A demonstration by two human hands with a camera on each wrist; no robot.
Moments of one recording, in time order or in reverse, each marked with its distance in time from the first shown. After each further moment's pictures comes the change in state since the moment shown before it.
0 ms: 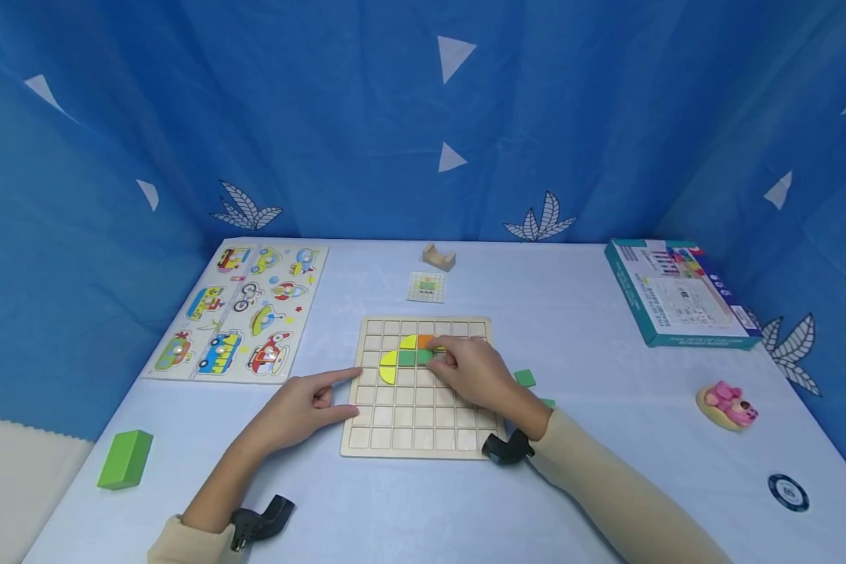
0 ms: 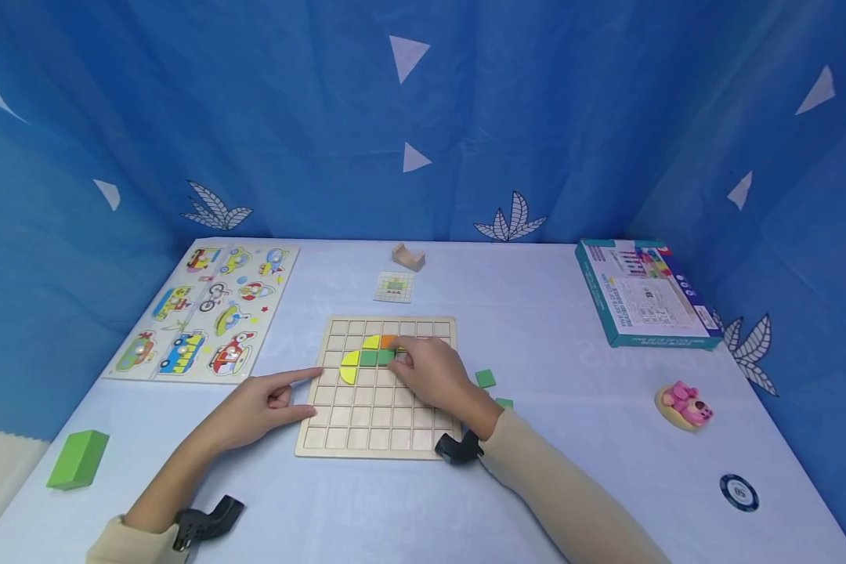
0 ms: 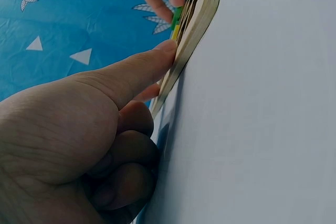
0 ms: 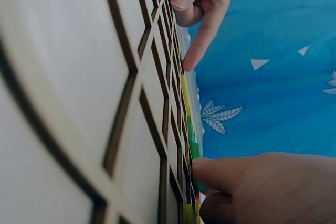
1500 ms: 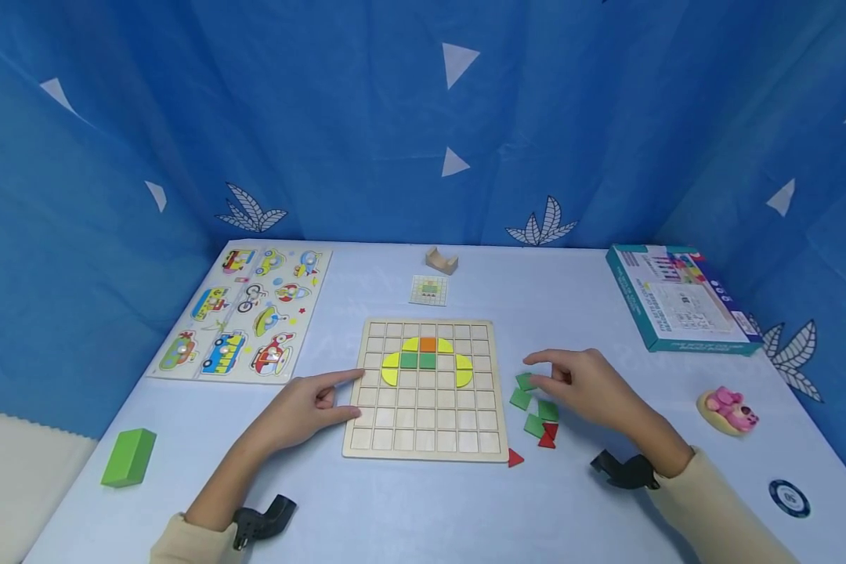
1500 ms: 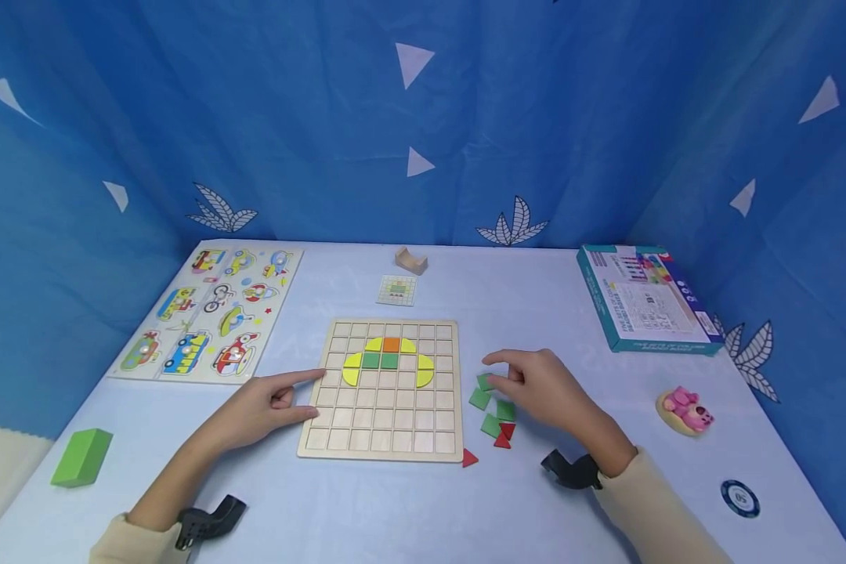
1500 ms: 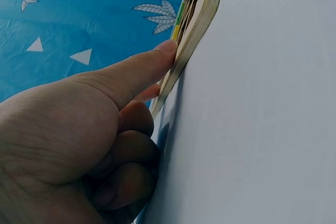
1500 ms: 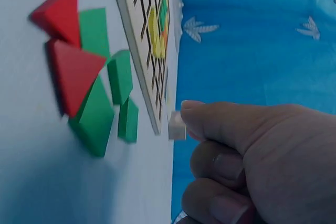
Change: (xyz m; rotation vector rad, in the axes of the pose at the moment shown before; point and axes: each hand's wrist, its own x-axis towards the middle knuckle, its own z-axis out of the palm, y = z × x) left_hand 0.000 -0.001 0.000 -0.004 -0.009 0.007; right_hand -0.087 0.062 -0.096 0.016 -0.062 0.147
